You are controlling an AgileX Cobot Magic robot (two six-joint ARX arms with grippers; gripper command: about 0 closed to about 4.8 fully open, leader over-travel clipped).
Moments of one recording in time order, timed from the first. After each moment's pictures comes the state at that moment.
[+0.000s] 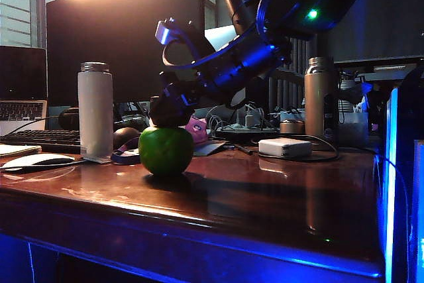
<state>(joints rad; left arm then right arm) -0.10 1.20 1.34 -0.65 0.45 0.39 0.60 1.91 1.21 0.30 -0.31 -0.34</state>
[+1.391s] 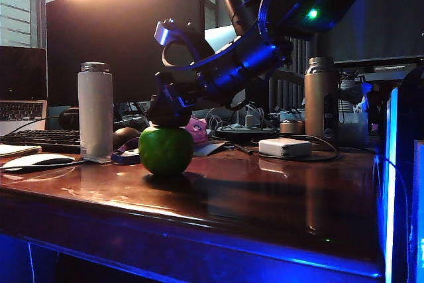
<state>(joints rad) -0.10 1.20 1.34 -0.65 0.45 0.39 0.60 1.91 1.22 0.28 -0.34 -0.34</state>
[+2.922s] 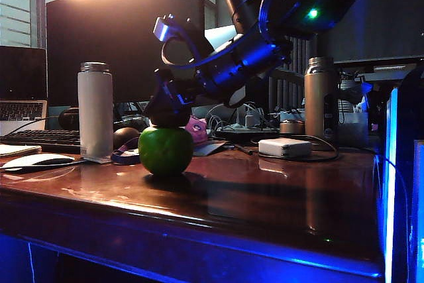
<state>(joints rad) -0.10 1.20 1.34 -0.64 0.45 0.39 0.60 1.91 1.22 0.30 -0.36 -0.35</state>
